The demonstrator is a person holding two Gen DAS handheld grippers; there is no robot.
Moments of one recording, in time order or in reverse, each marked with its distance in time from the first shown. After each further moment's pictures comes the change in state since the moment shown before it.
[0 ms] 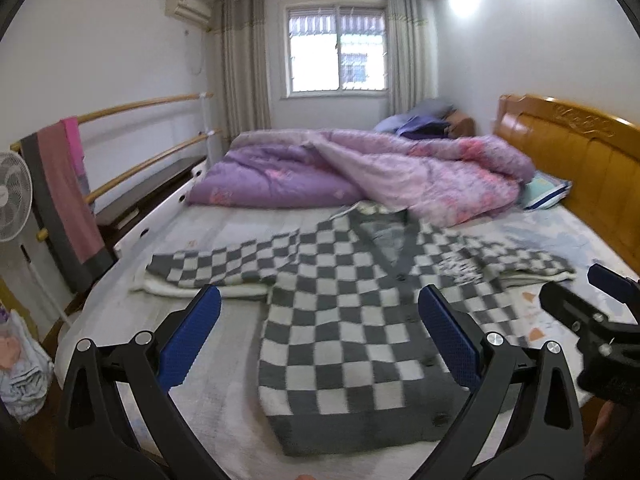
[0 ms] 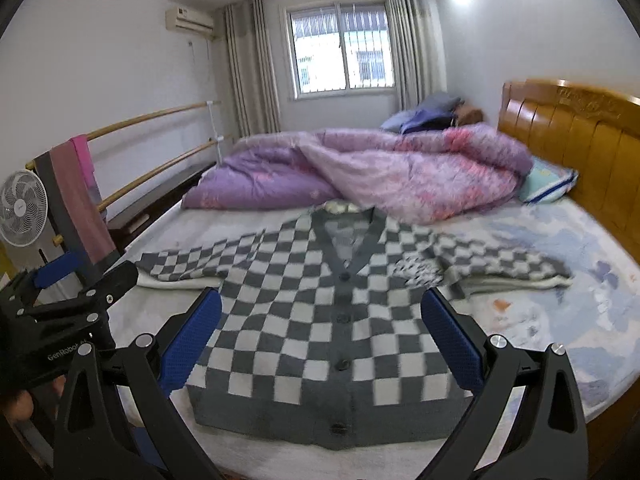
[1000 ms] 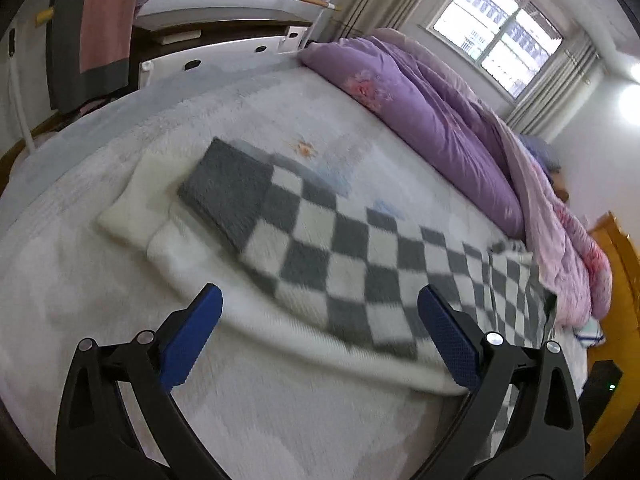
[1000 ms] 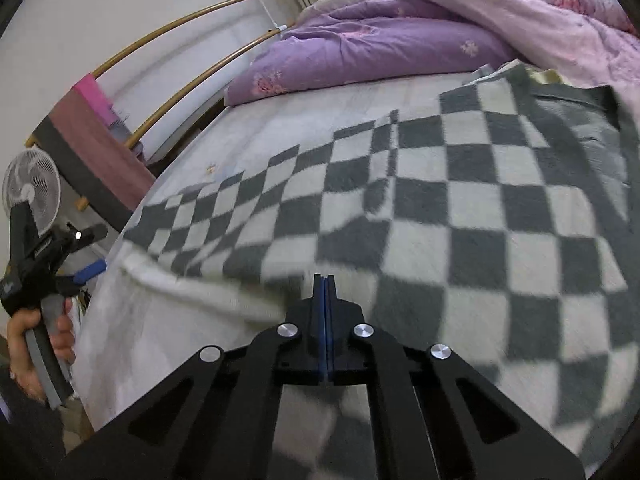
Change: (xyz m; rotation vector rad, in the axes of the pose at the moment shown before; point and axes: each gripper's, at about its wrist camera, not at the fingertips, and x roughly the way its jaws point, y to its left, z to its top) left arm 0.392 0.421 -0.038 -0.635 0.323 -0.005; right arm 0.457 0.138 -0.007 0.062 0.415 0.335
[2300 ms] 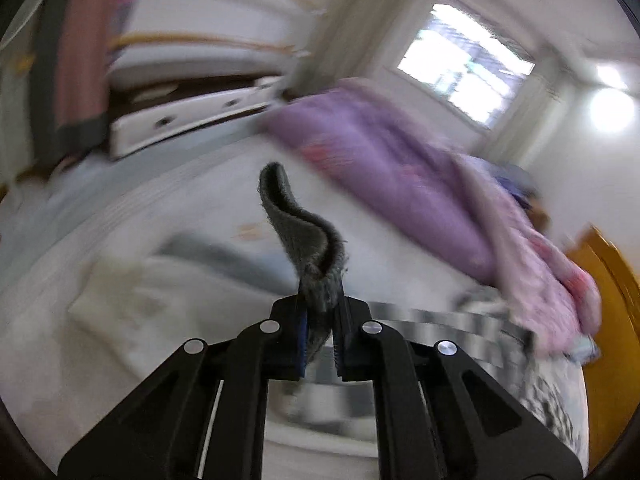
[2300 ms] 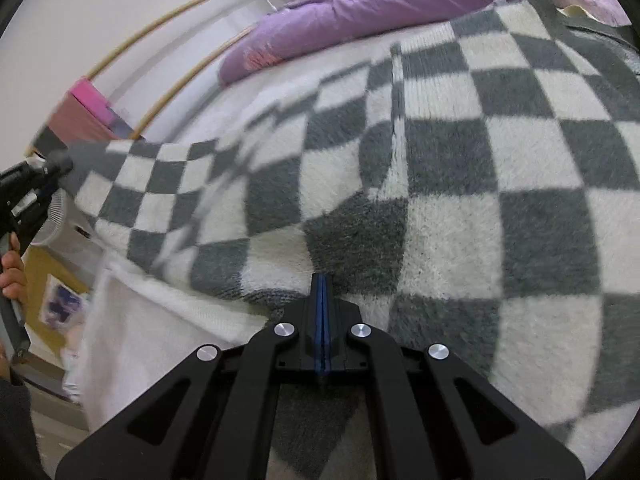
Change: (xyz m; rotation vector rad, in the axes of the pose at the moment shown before) left arm -0.042 -0.092 0.033 0.115 -0.188 -0.100; right arm 0.033 -0.042 -0.013 0.116 0.026 0.108
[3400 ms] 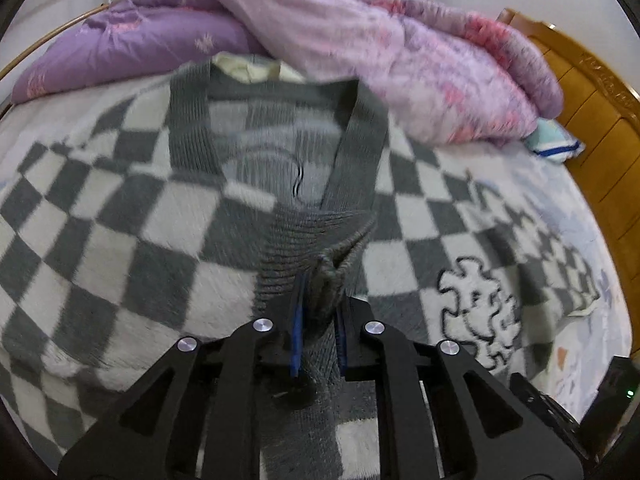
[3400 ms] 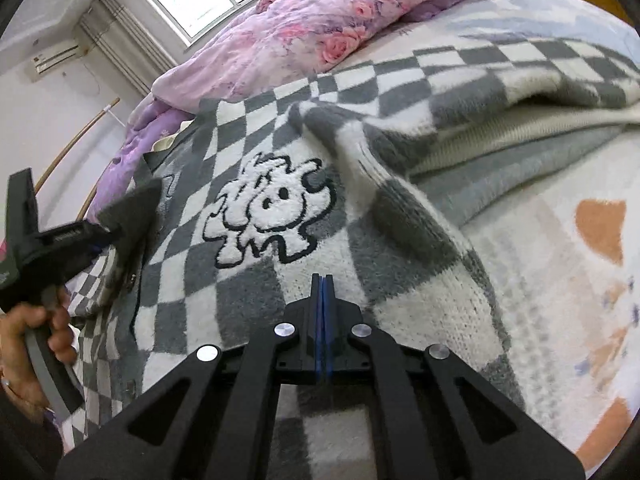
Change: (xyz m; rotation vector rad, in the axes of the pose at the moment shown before) left arm 0.181 -0.431 -0.300 0.443 0.431 -0.115; right arm -0.304 -0.327 -0.086 0.330 -0.287 -0.366
